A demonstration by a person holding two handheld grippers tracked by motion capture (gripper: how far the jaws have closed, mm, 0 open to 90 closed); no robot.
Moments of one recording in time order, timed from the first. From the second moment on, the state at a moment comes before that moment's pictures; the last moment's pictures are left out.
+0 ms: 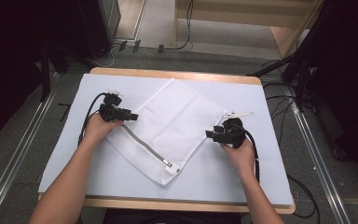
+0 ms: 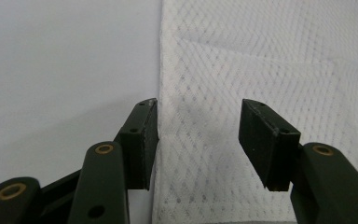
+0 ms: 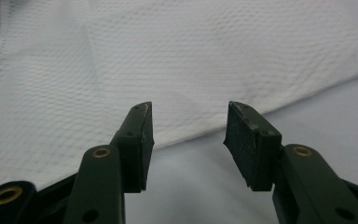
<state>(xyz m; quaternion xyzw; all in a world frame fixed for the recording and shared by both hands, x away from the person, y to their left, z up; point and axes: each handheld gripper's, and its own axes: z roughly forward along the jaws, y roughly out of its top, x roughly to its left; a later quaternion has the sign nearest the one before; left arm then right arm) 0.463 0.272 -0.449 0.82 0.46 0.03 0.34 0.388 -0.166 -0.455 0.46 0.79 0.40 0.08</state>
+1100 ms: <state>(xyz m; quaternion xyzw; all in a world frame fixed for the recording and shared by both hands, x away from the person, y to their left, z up) 0.461 0.271 -0.453 0.82 0.47 0.01 0.33 0.395 -0.139 -0.474 0.49 0.79 0.34 0.16</state>
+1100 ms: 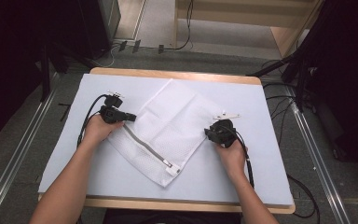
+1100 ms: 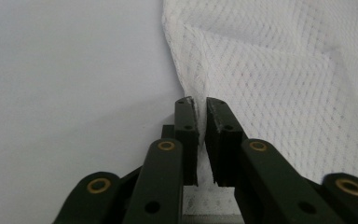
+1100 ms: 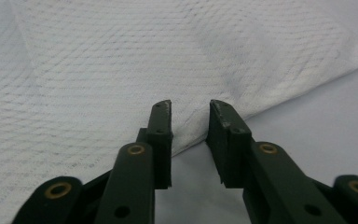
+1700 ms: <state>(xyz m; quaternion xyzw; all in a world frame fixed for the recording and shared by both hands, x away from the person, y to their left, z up) 0.451 0.270 -0.440 0.82 0.45 -0.01 0.35 0.420 -0.151 -0.469 0.51 0.78 0.36 0.09</state>
